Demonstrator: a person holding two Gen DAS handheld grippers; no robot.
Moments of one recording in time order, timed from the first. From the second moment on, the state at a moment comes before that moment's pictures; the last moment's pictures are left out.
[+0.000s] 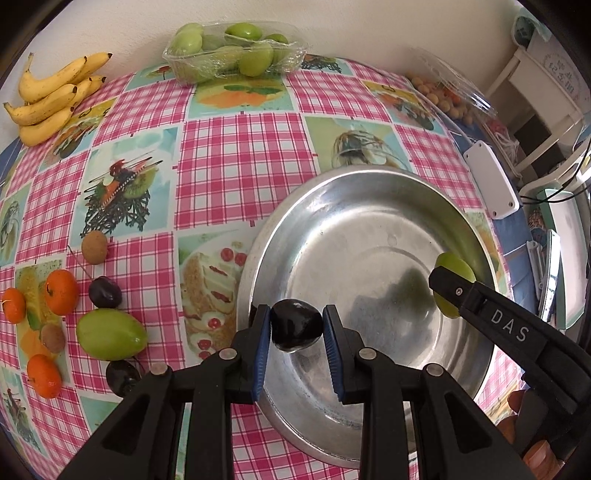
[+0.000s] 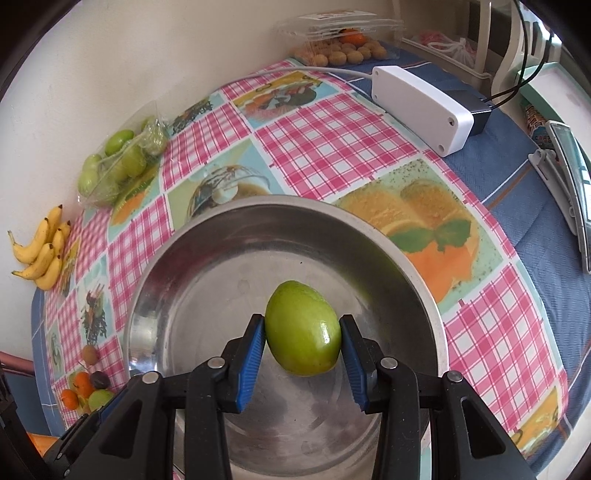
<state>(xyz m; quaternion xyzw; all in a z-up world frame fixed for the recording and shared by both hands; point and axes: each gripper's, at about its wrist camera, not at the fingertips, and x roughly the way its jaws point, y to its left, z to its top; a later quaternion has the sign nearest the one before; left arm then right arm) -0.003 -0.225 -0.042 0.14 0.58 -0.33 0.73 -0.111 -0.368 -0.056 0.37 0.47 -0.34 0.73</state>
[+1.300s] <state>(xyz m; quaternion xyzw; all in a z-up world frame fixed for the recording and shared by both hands) 0.053 -0.138 -0.031 0.04 0.60 -0.17 0.78 -0.085 -0.343 -0.029 0.29 0.49 -0.30 0.77</state>
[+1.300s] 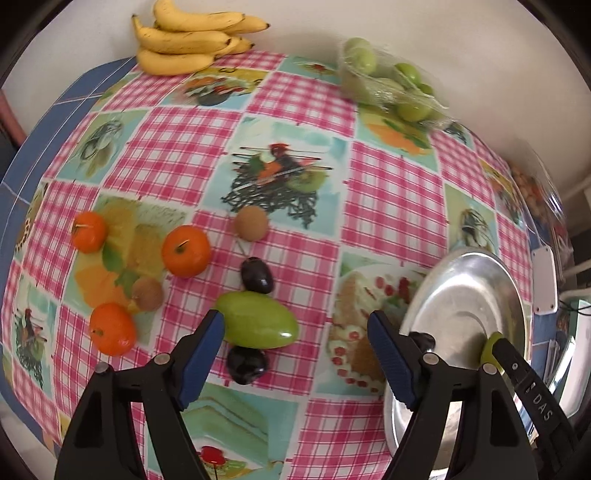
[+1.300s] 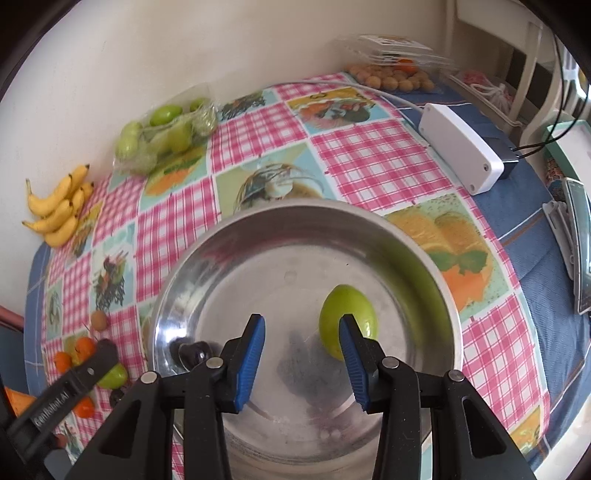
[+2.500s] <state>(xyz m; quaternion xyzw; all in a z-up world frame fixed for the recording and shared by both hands) 0.054 -0.131 -0.030 0.06 0.57 -0.14 0.81 -0.084 -0.342 -0.026 0.27 0.49 -0.31 0.77</state>
